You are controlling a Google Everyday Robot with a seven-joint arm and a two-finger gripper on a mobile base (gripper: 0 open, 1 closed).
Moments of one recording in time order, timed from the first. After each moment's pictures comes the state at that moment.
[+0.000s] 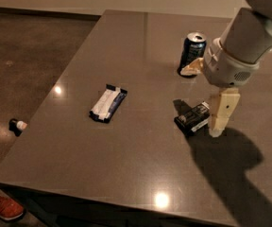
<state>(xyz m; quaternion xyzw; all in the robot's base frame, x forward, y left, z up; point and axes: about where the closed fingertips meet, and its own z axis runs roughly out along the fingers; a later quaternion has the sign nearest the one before) 0.476 -0.163 0.890 -0.76 0.63 0.05 0.14</state>
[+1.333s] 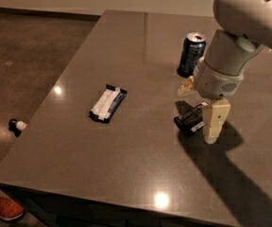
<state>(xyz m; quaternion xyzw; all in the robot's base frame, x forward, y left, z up) 0.476 -0.167 0.843 -0.78 0.62 0.06 0.06</state>
